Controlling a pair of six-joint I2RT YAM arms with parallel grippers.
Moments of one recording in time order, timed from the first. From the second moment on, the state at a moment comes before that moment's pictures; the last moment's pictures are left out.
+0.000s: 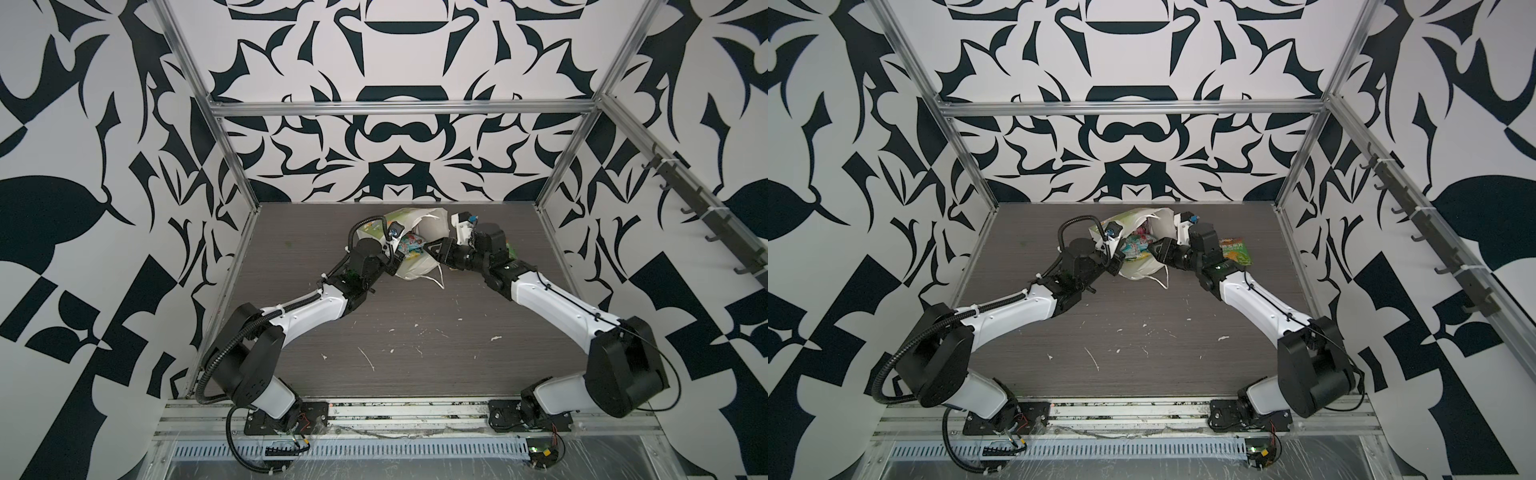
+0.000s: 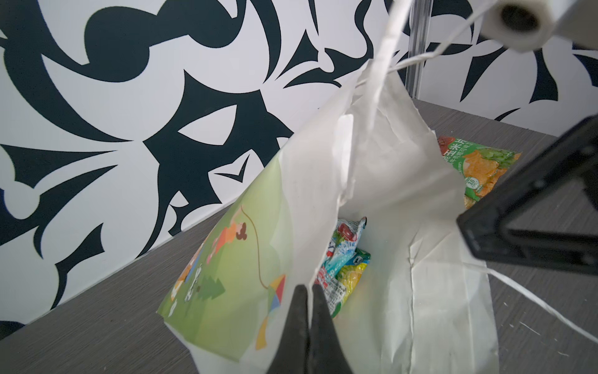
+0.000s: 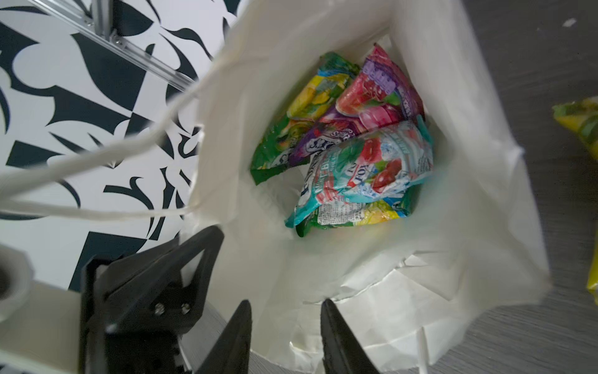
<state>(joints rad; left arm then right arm) -0.70 1.54 0.93 0.40 -0.12 0.16 0.41 1.45 0.98 0.02 -0.42 0.79</state>
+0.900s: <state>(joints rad) -0.72 1.58 0.93 0.38 -0.11 0.16 0.47 1.83 1.10 0.15 -0.29 1.08</state>
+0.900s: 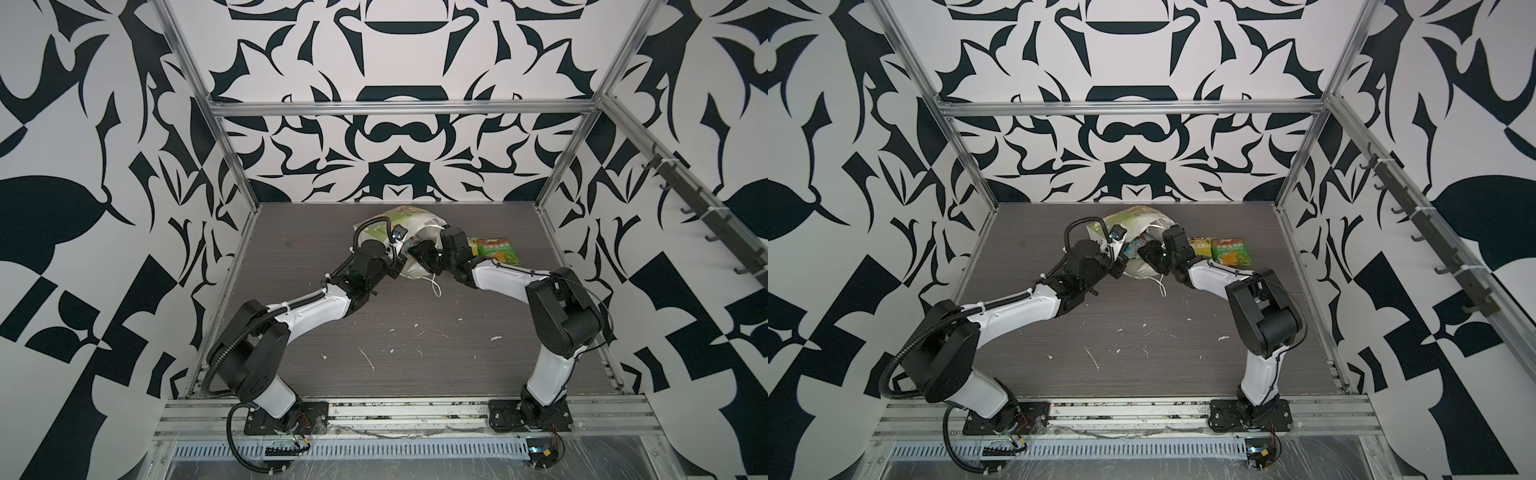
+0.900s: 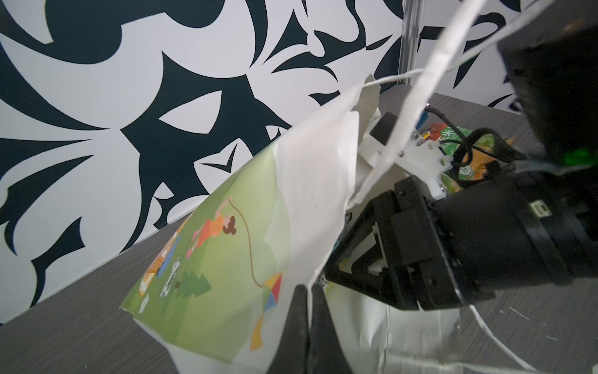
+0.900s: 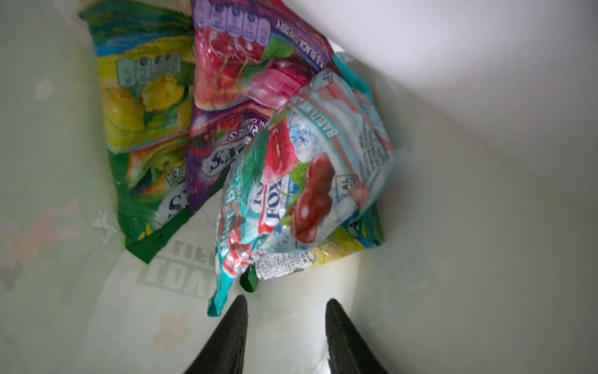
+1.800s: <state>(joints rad) -0.74 1.58 0.94 0.37 -0.10 0.16 0.50 1.94 1.22 0.12 -0.15 1.34</state>
